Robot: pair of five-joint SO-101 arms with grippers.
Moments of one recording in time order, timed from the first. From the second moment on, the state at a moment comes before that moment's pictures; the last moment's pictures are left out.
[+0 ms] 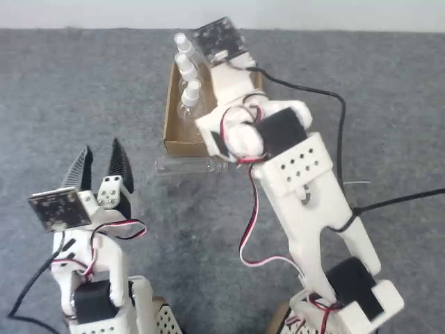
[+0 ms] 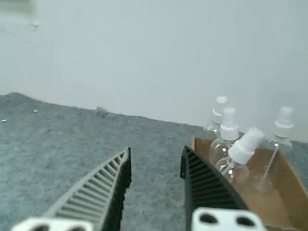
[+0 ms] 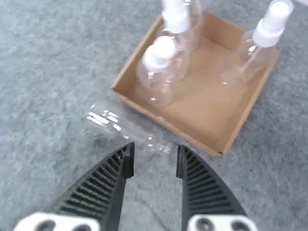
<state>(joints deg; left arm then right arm) -16.0 -103.3 78.4 47.8 9.5 -36.8 -6.9 -17.3 84.0 -2.4</state>
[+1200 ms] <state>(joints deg) -27.0 -103.3 87.6 48.0 9.6 -44.7 -7.3 16.1 51.0 -2.3</state>
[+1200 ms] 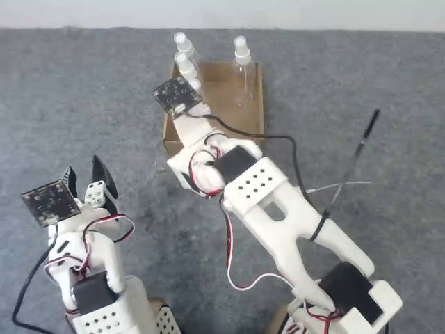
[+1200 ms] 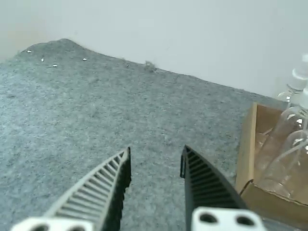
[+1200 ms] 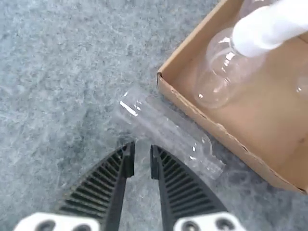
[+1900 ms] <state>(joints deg) -27.0 -103.3 87.6 48.0 9.5 -44.6 5.8 29.8 18.1 -2.2</state>
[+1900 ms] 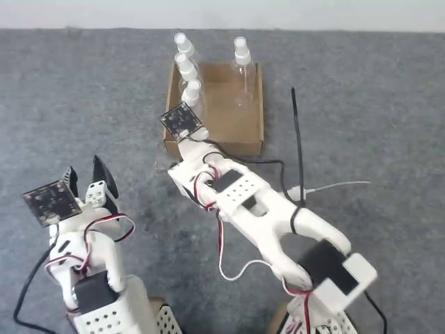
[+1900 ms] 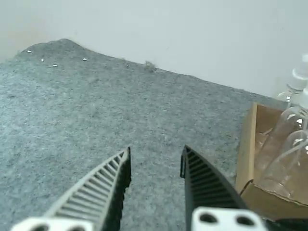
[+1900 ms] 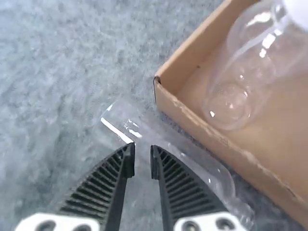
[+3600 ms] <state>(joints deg) -29.5 -103.3 87.6 48.0 9.5 -43.9 -7.6 25.1 43.7 5.1</state>
